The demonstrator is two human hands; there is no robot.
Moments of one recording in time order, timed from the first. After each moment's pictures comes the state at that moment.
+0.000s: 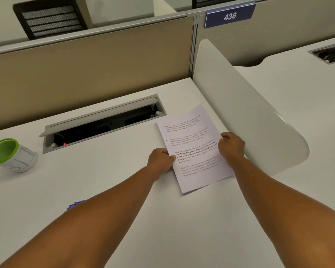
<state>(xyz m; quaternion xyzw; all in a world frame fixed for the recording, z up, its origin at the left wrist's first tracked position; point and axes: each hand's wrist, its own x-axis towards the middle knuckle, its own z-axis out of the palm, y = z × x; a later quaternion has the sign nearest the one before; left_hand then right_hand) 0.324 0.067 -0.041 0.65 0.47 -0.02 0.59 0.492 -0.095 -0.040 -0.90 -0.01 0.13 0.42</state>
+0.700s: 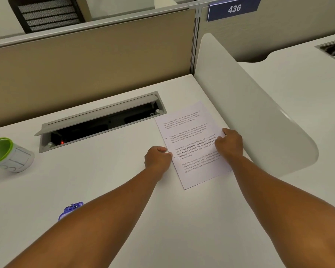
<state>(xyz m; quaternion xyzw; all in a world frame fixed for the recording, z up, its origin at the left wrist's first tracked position) 0.332 0.067 -0.049 0.61 0.56 0.06 0.56 0.503 -0.082 -0.043 -0.93 -0.06 0.14 0.34</state>
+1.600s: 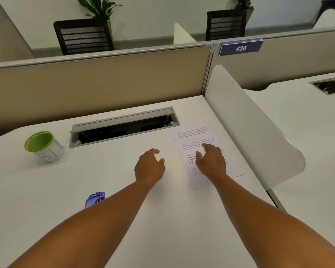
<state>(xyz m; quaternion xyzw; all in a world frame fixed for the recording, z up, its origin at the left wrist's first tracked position) 0.244 0.083 0.000 0.82 0.48 0.09 0.31 0.395 -0.053 -0.002 -0.93 -0.25 0.09 0.26</state>
